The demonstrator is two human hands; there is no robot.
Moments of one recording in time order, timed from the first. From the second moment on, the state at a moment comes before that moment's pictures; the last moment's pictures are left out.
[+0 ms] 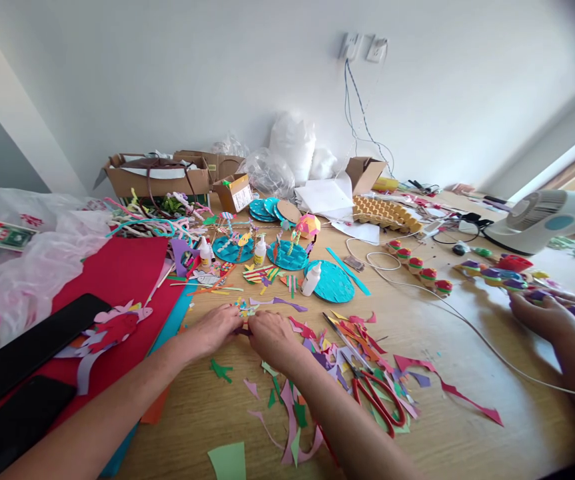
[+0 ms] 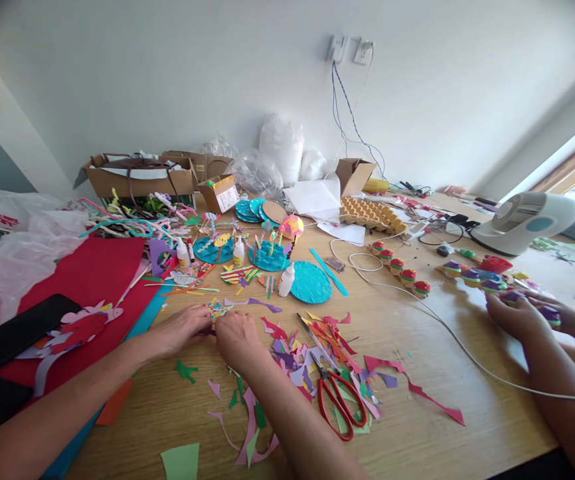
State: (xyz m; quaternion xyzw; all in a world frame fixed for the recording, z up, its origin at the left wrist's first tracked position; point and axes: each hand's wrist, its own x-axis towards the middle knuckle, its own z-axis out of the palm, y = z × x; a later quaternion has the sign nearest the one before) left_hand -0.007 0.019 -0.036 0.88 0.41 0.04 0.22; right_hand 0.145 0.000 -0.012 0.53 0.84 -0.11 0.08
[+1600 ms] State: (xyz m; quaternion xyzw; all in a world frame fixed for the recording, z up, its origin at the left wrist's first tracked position) left_hand -0.024 0.030 -0.047 0.85 0.48 0.04 0.20; right_hand 0.185 -0.001 -0.014 0.57 0.78 -0.24 -0.01
